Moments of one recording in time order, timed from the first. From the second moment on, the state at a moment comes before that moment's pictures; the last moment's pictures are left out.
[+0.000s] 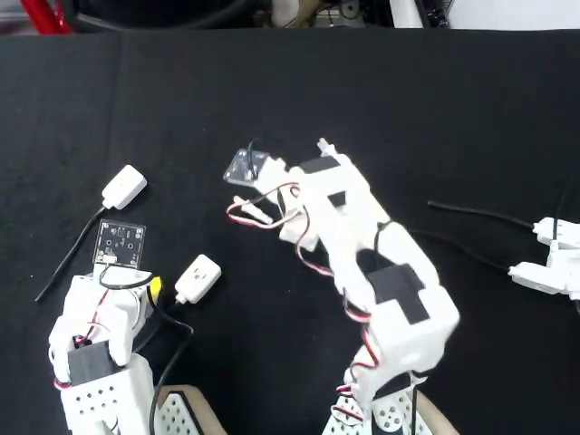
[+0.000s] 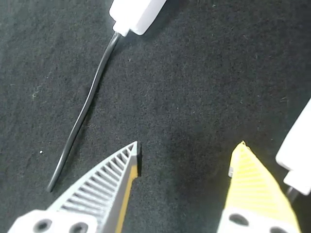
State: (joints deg) left arm -22.9 -103.6 96.2 62.7 -28.4; right arm -18.9 13.2 21.7 60.1 47.3
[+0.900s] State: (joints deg) left arm -22.9 -103.6 96.2 62.7 -28.4; right arm -8.4 -0.1 24.9 45.8 55.0
